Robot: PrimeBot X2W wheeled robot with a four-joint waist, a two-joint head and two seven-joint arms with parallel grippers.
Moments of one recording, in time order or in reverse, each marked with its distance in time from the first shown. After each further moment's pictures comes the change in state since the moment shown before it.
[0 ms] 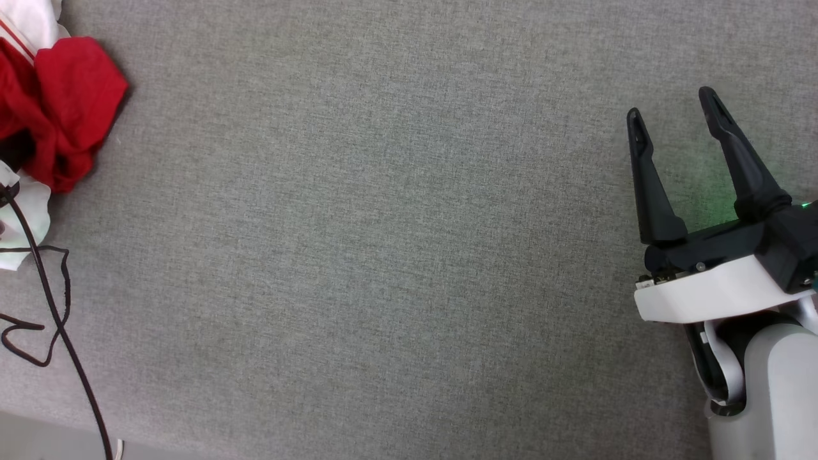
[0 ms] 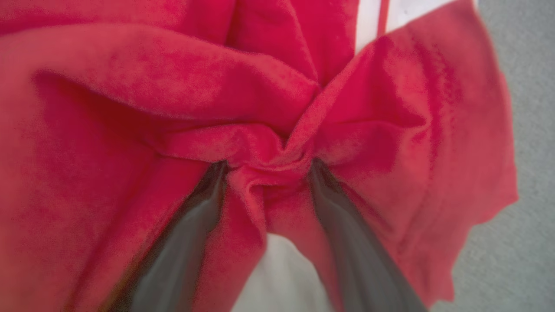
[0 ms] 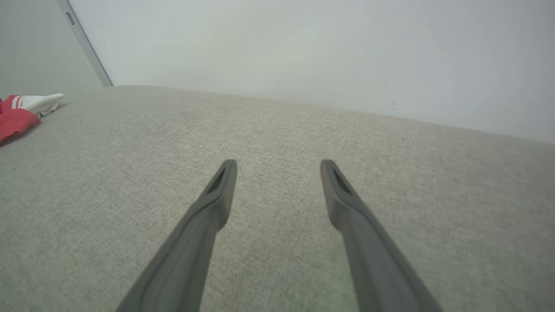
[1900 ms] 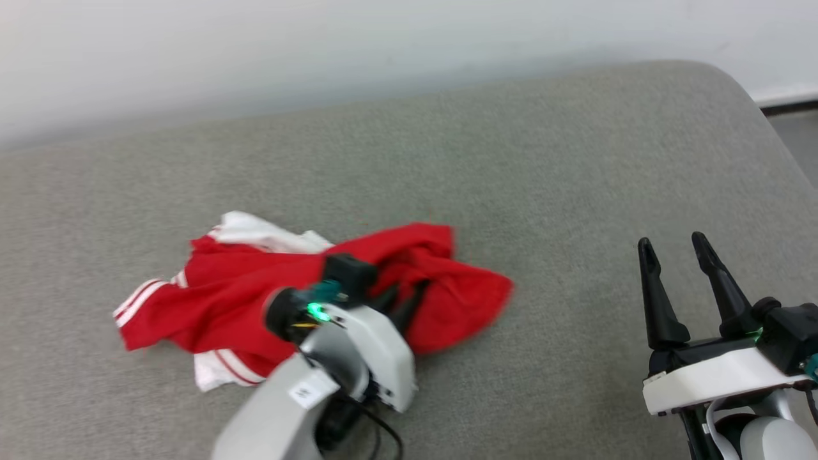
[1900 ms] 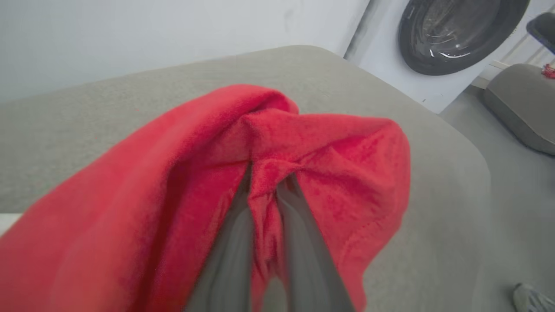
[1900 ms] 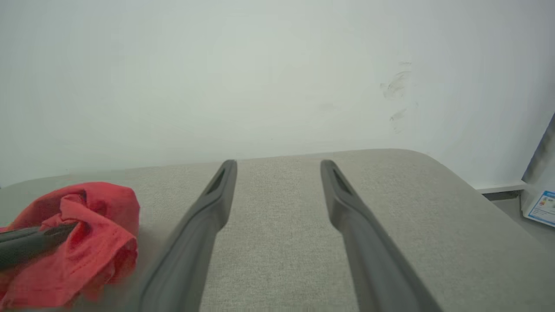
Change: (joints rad) left arm 0.476 -0.394 -0.567 -0.530 0.310 -0.018 -0.591; right arm 0.259 0.015 -0.083 0.134 0.184 0.000 -0.076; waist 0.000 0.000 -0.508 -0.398
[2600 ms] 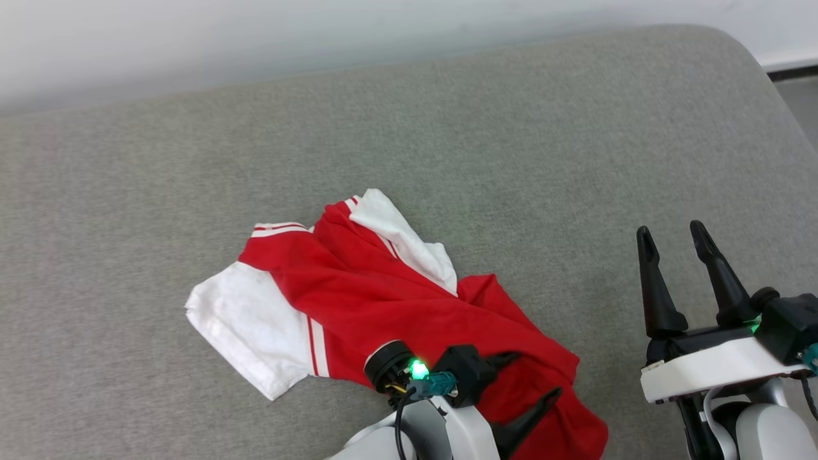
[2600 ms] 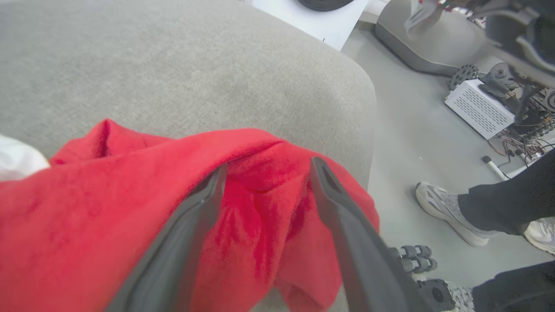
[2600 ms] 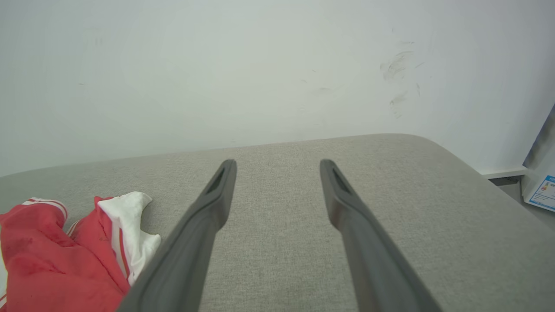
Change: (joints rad) left arm -0.013 -0.018 -0.414 -0.029 -0.026 -0.007 -0.064; right arm -0.045 0.000 -0.001 0.054 0.010 0.000 -0.049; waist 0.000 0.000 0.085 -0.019
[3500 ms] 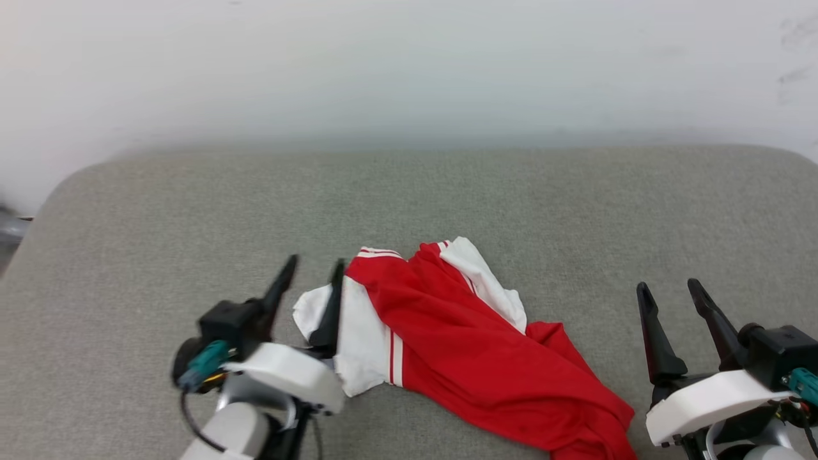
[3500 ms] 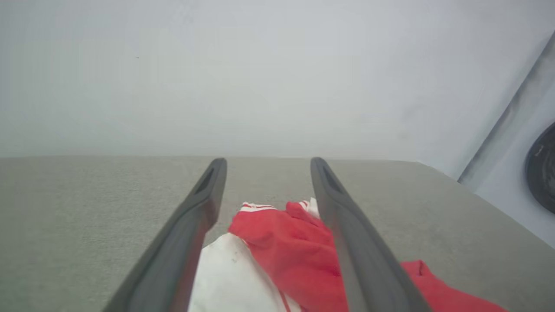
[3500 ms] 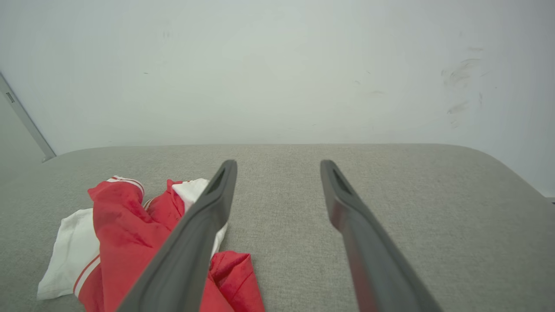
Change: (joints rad) left arm 0.179 0.078 0.500 -0.102 -0.013 0.236 -0.234; right arm 0.104 0.000 -0.029 -0.005 -0.035 0.000 0.121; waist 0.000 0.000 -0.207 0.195
